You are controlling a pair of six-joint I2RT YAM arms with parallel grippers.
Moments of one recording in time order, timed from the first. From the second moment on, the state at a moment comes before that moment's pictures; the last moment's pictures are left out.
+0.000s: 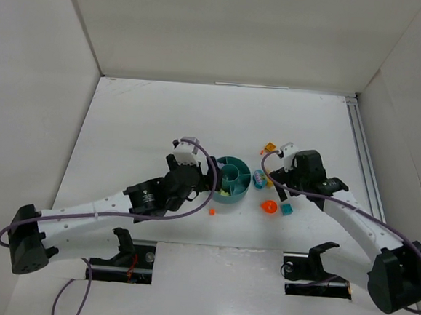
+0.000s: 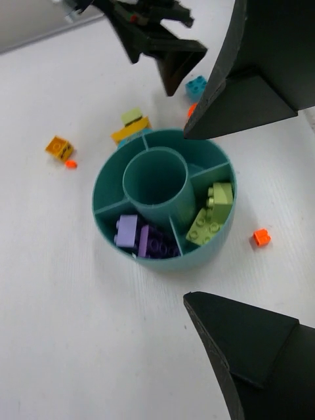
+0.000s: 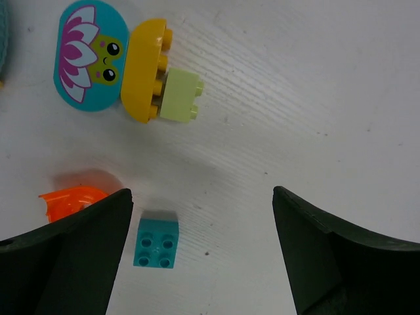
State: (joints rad) left arm -1.09 0.99 0.72 -0.17 -0.61 -0.70; right arm 0.37 1.07 0.65 -0.44 0.04 -0.22
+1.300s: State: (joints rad) left arm -0.70 1.02 0.64 -0.29 -0.48 -0.86; right arm 0.30 1.55 0.80 -0.20 -0.01 -0.24
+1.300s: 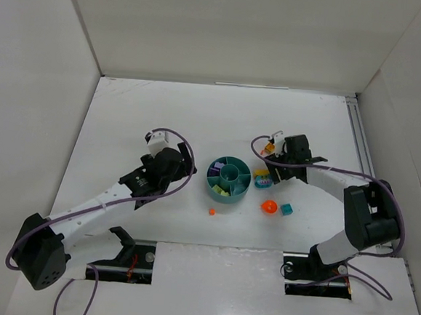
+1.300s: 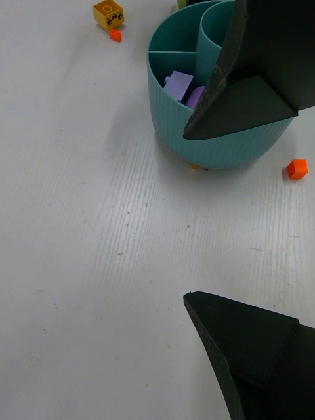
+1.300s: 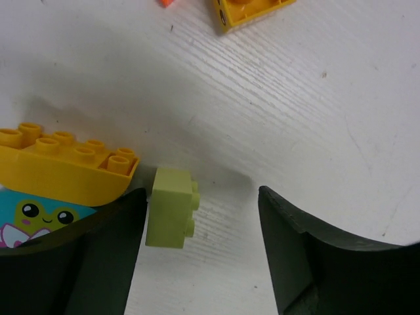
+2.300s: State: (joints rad) left arm -0.65 0.99 0.60 -0.25 -0.38 -0.83; right arm 0.52 1.10 0.75 -0.14 -0.08 -0.44
